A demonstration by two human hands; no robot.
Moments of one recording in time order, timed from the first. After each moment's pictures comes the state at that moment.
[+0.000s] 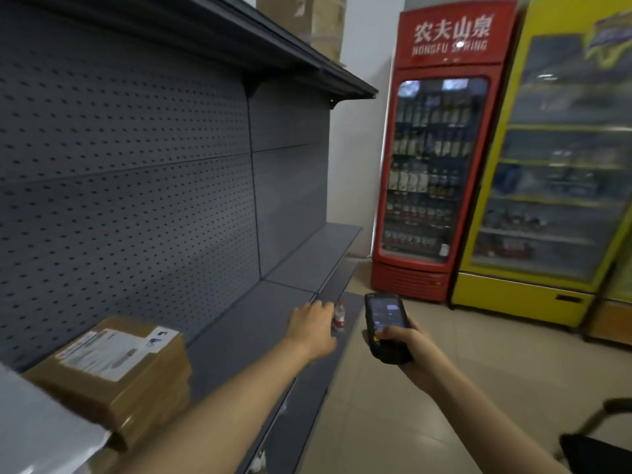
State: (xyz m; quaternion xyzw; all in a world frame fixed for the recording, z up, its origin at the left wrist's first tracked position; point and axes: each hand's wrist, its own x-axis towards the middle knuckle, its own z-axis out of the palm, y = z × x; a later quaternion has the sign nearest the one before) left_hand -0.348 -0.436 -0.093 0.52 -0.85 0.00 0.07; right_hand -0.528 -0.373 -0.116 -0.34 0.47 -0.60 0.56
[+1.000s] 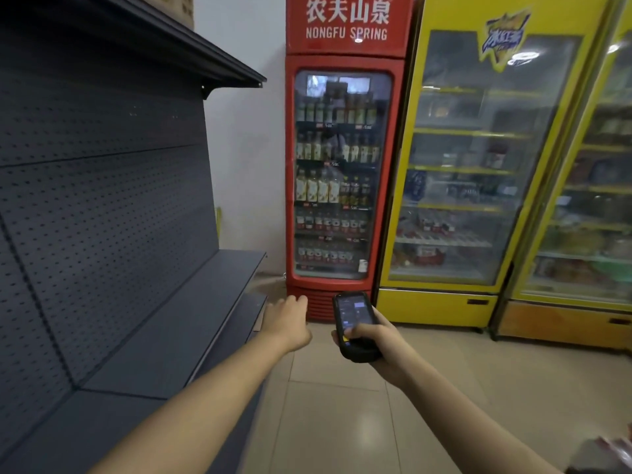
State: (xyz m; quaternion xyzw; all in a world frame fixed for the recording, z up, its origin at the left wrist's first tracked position) left_hand -0.688 -0.808 -0.090 0.44 -0.89 -0.01 0.09; right_hand -0.835 -0.695 -0.103 -0.30 0.49 -0.64 0.51
